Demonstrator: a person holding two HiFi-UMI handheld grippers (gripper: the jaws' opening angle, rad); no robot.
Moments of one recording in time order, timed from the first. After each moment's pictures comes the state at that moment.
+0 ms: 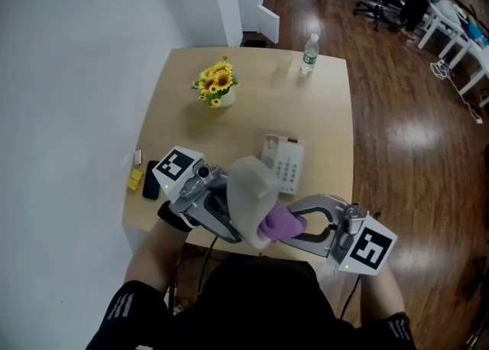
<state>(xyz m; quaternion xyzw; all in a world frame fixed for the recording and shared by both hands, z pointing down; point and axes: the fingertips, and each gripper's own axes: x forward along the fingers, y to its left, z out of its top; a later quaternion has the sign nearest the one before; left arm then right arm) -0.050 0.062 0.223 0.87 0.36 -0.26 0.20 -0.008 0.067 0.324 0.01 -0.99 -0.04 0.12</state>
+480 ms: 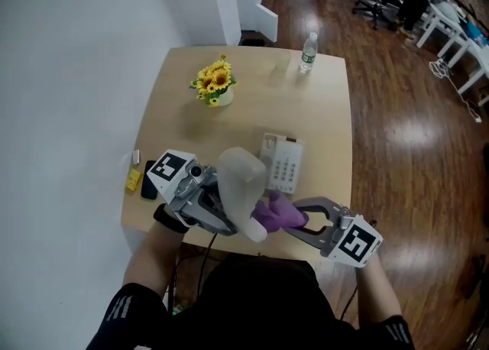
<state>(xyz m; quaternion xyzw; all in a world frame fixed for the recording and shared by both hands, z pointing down) -0.057 0.050 0.235 0.88 0.32 -0.27 0.21 0.011 0.049 0.397 0.08 -0.98 0.02 0.17</state>
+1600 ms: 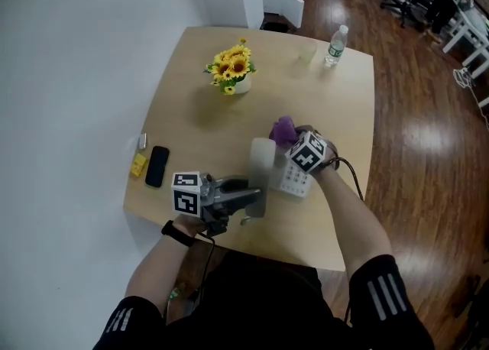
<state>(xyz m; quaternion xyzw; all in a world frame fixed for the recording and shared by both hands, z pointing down) -0.059 -0.046 0.445 0.89 -0.07 -0.12 0.43 -0.013 -0.222 0.661 0.24 -0.84 0.03 0.48</state>
